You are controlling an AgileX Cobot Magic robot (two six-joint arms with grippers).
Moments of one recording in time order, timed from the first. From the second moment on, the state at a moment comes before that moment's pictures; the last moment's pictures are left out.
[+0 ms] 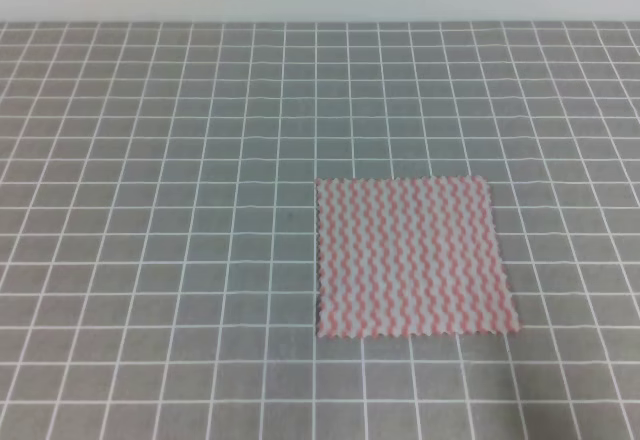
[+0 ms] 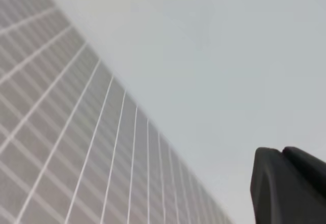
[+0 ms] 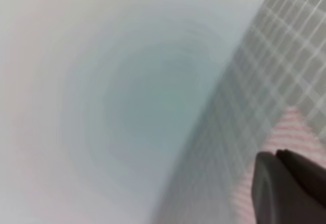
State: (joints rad) left arm -0.08 -0.01 0.00 -0.63 0.06 -0.12; right arm 0.02 -0.03 0.03 0.92 0.19 0.09
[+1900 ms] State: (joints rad) left arm -0.42 1.39 -0.78 -1.03 0.35 0.96; right arm 0.29 1.44 -0.85 0.18 0.72 -0.05
